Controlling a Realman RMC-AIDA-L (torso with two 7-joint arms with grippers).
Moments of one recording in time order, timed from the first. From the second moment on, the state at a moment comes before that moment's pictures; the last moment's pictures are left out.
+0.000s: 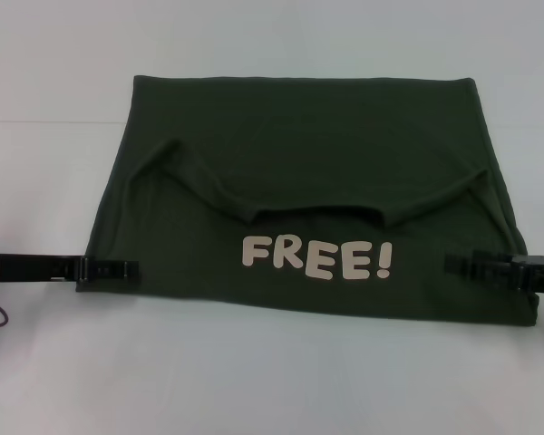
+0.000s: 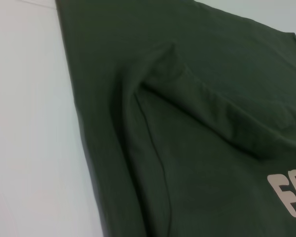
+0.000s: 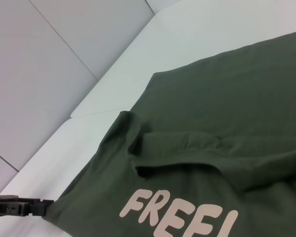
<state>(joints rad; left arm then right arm) -0.62 -2.08 0.44 0.75 2.54 1.30 -2.09 0.49 2.02 -0.57 -0.57 -2.06 -1.39 1.79</state>
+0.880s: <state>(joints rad) -0.63 -2.07 0.47 0.76 2.60 1.28 -2.16 0.49 2.03 -0.59 -0.57 -2.06 -1.40 1.79</state>
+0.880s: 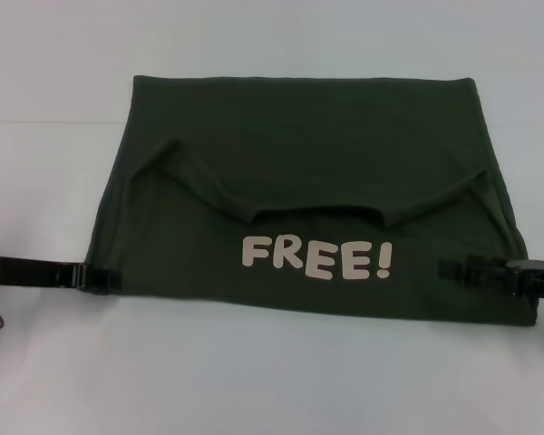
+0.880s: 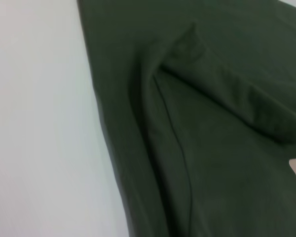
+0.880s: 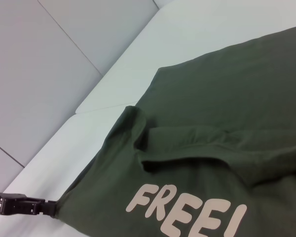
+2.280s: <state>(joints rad) -0.64 -2.07 0.49 0.76 2.61 1.27 -2.14 0.69 1.88 -0.69 -0.76 -2.59 -1.53 2.56</state>
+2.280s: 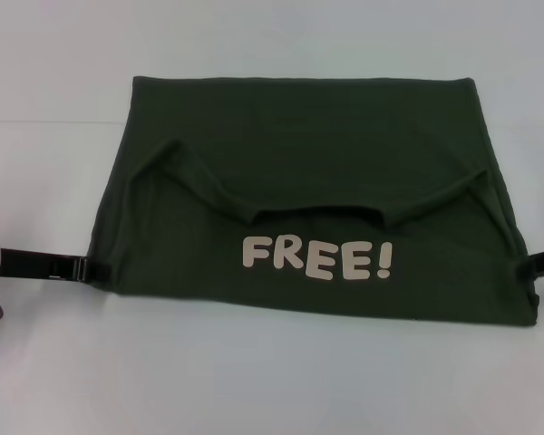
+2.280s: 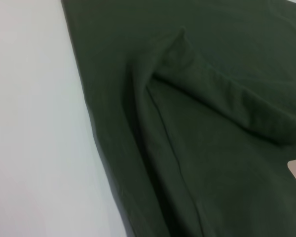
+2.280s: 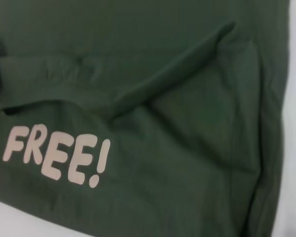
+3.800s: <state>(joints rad) -0.65 -2.06 0.49 0.76 2.61 1.27 -2.14 0.70 1.94 -0.76 -0.70 -2.60 -1.40 2.53</state>
